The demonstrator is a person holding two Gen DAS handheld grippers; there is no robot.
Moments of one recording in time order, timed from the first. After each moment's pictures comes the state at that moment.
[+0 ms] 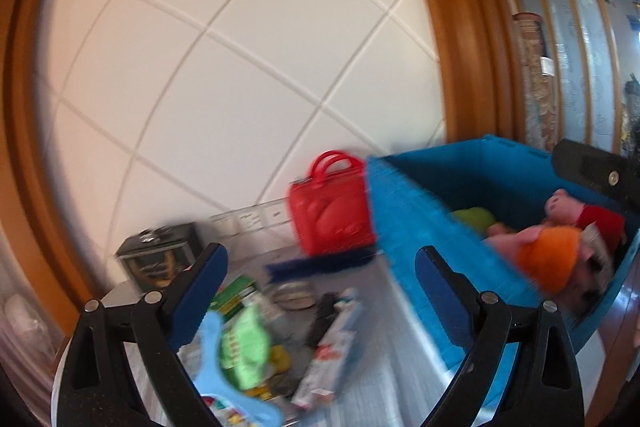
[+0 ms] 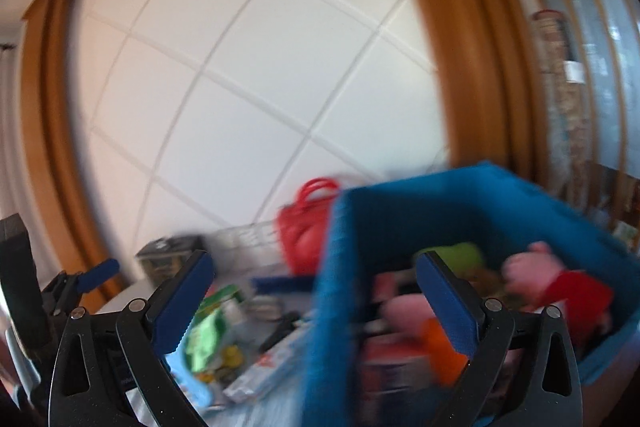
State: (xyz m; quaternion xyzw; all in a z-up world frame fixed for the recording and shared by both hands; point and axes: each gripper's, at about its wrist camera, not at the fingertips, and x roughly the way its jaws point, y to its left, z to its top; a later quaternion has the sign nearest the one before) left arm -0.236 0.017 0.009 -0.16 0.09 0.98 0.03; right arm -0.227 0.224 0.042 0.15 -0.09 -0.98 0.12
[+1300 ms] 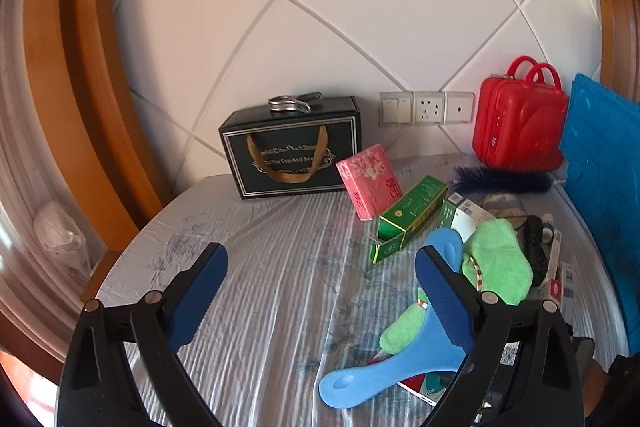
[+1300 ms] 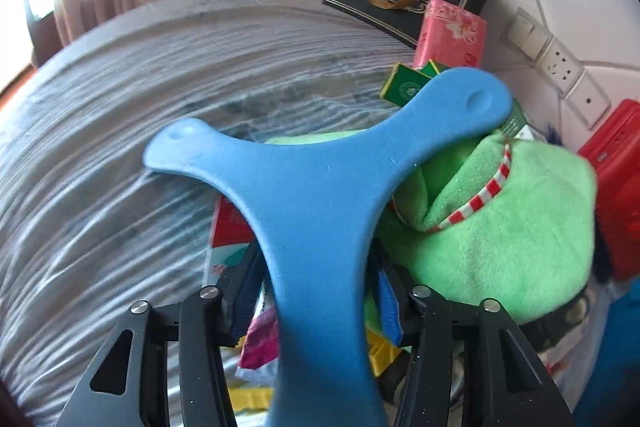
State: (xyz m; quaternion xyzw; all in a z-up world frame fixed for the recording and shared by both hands) left arm -0.347 -0.299 -0.124 -0.30 0.02 0.95 -0.11; right arm -0.375 -0.190 -0.298 0.39 0.30 -0.79 0.38
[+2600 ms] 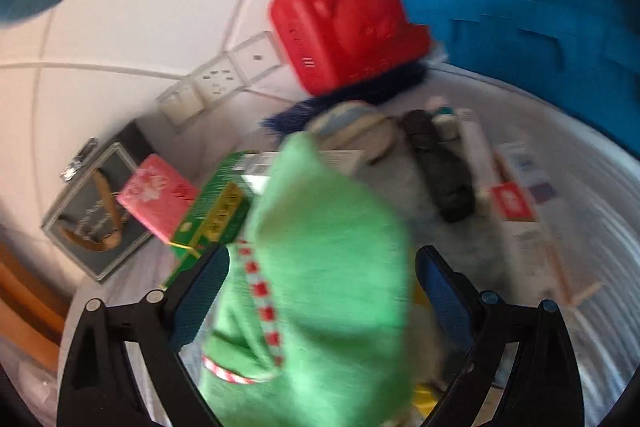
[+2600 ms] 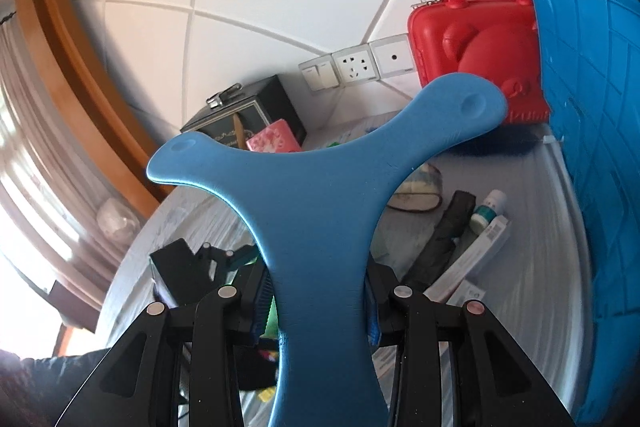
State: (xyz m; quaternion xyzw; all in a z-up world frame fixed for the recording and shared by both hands) left arm -0.431 -0.123 -0.267 -0.30 0.22 0.92 0.09; right arm -0.430 0.016 -0.156 0.38 -0.10 -0.88 0.28
